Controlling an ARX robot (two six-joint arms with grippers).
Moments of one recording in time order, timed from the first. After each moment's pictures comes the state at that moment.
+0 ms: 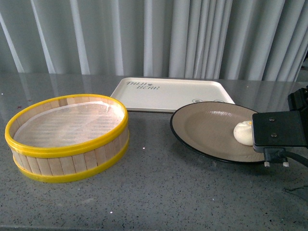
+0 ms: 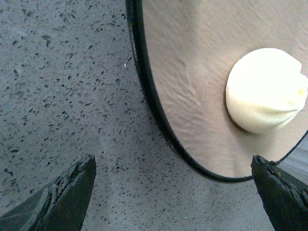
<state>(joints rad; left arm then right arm) 0.00 0.00 0.03 0.00 0.00 0.00 0.13 1.63 0.92 -0.18 -0.07 -1.33</state>
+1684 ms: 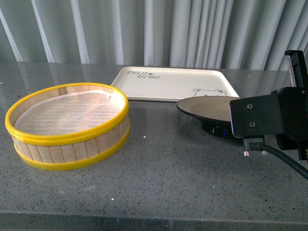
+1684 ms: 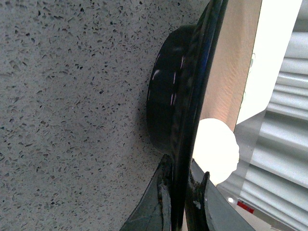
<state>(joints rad) 0.00 0.00 0.03 0.00 0.00 0.00 0.21 1.61 0.84 0.05 0.00 -1.49</state>
